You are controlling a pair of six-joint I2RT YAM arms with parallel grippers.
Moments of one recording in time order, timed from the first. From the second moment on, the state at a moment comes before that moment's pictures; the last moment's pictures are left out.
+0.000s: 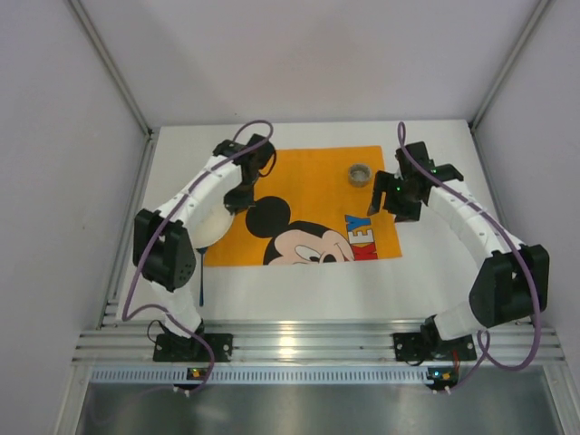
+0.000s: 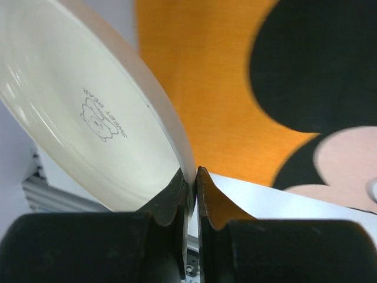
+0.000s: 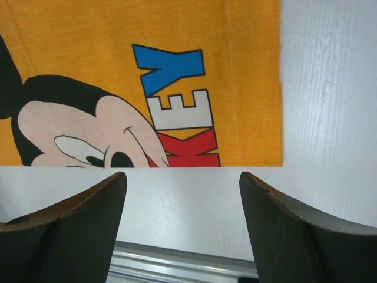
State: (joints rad) left arm -0.41 1.79 1.61 -1.25 -0.45 -0.50; right arm 0.28 1.48 1.25 -0.85 -0.07 0.45
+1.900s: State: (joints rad) left arm -0.01 1.53 0.98 -0.78 -0.19 -0.24; right arm 0.11 1.06 0.90 -0.94 -0.07 0.45
